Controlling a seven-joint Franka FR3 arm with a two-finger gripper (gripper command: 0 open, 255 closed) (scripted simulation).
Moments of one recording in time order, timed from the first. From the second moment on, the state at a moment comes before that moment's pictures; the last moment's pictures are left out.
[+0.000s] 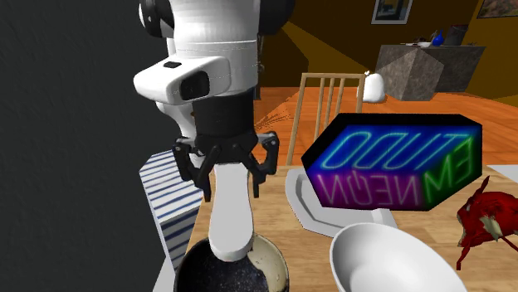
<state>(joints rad) -0.18 0.30 -0.09 -1.46 0.05 1.76 0.25</state>
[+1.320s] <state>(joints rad) -0.22 0.54 -0.10 -1.29 0.07 1.82 0.21</state>
